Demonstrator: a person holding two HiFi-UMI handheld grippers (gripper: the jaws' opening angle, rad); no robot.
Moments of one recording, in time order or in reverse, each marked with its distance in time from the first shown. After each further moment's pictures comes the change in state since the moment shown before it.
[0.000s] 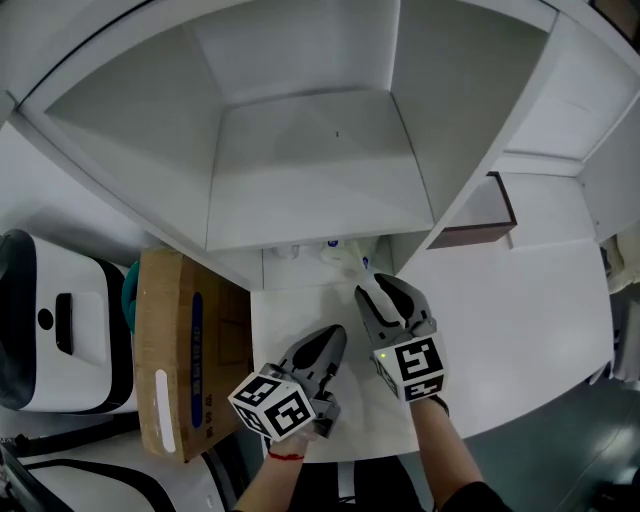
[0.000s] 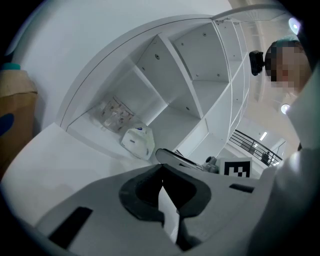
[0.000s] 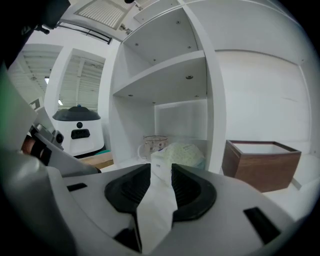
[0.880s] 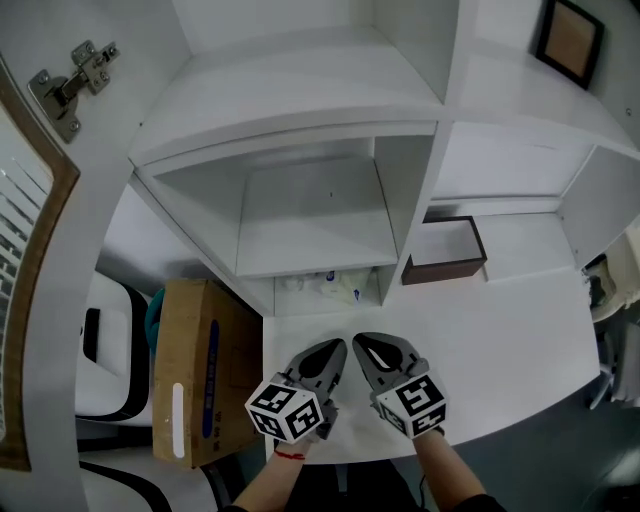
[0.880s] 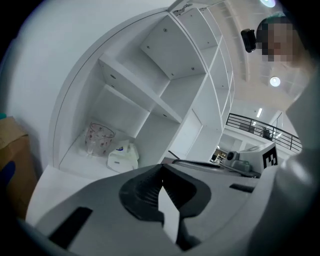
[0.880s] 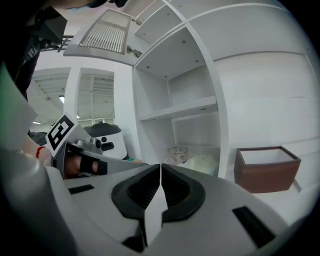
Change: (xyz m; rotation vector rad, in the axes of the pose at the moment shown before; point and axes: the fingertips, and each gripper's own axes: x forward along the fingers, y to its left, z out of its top) left arm -0.005 -0.060 0.029 0.247 -0.011 0.032; right arm -0.080 0.044 0.048 0.057 -0.017 0.208
